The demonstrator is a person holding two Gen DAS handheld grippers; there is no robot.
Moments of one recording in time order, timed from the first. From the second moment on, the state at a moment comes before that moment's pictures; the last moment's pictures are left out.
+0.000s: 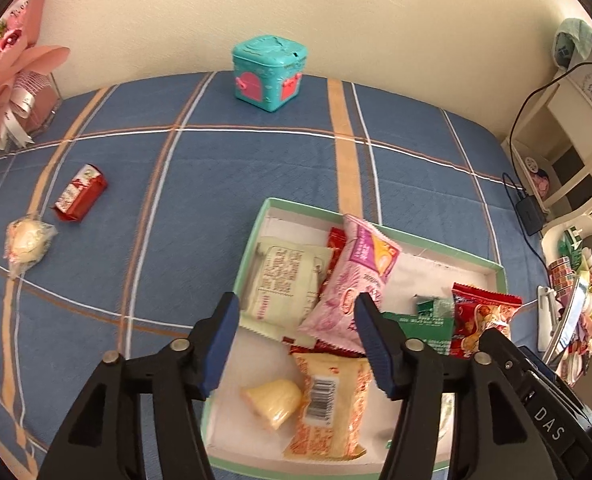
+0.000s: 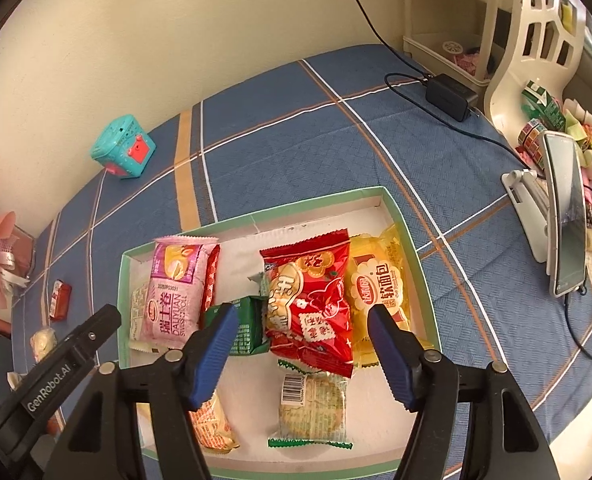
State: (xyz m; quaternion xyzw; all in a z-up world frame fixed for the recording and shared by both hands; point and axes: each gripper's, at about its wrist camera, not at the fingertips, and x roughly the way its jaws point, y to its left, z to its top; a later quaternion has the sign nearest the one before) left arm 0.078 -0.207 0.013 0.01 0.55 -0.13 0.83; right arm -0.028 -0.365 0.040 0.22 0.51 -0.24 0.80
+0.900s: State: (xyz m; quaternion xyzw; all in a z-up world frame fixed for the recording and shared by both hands) left arm 0.062 -0.166 0.023 0.03 0.52 -0.09 0.85; right arm -0.022 -0.315 0.034 0.16 0.53 -0.21 0.81
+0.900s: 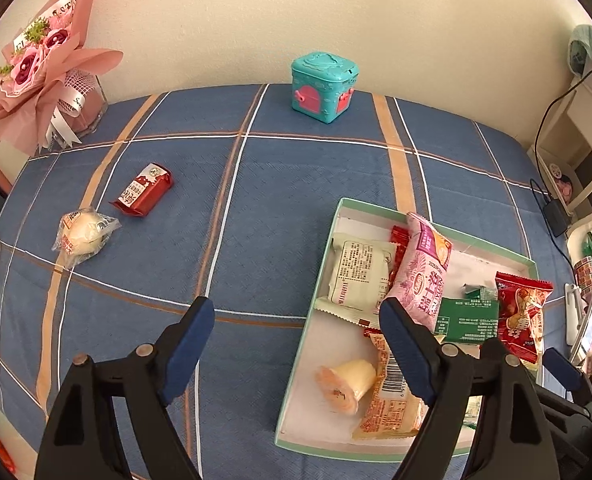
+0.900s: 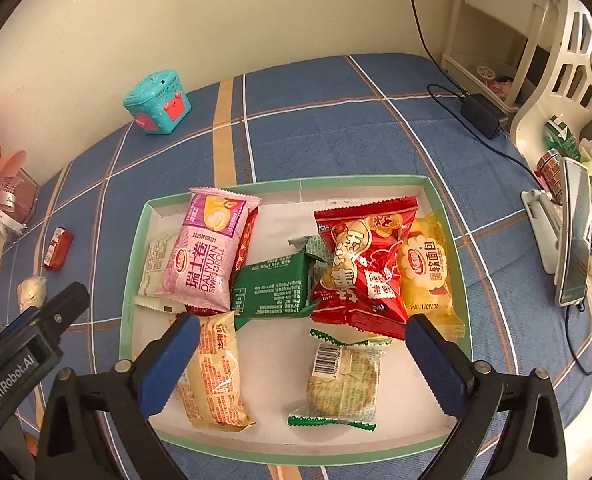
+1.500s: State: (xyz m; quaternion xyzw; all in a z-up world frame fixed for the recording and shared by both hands) left arm 0.067 -0.152 0.024 0.01 0.52 -0.07 0.85; right arm -0.017 -0.299 0.041 0.14 0.50 -0.21 0.83
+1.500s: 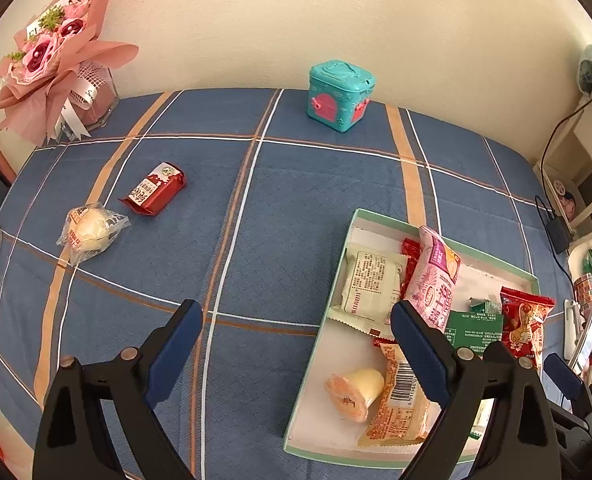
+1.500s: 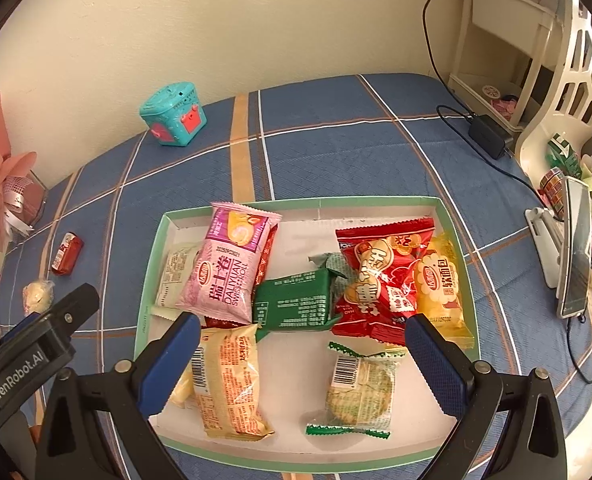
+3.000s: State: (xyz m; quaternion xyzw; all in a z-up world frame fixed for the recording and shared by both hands) left arm 0.125 0.035 0.016 -0.12 0.50 0.03 0.86; right arm 0.085 -0.150 0.032 0.14 0.48 -0.05 0.87
